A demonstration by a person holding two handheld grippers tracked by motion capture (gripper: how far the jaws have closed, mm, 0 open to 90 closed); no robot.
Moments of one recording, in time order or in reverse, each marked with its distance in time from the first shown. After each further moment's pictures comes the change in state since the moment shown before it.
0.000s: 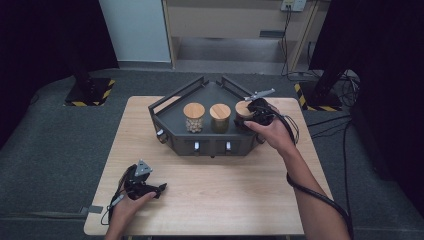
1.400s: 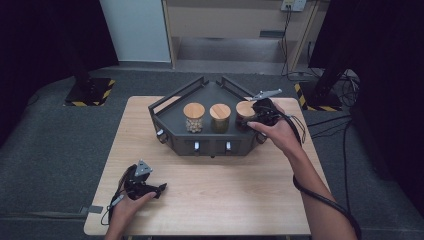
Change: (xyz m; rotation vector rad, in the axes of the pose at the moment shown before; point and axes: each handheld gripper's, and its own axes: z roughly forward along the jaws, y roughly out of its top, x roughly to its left) left arm 0.000 0.000 0.000 0.000 0.001 -0.001; right arm 0.001 -0.011 -0.022 -0.057 0.000 -0.002
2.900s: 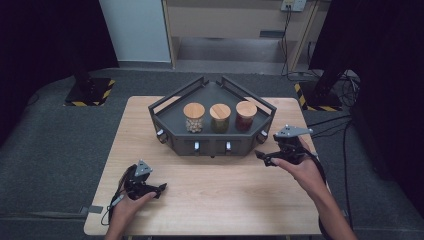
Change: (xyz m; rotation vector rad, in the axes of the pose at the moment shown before) left arm 0.000 0.000 0.000 0.000 0.001 -0.001; right arm 0.026 -0.116 -0.064 -0.083 0.002 0.021
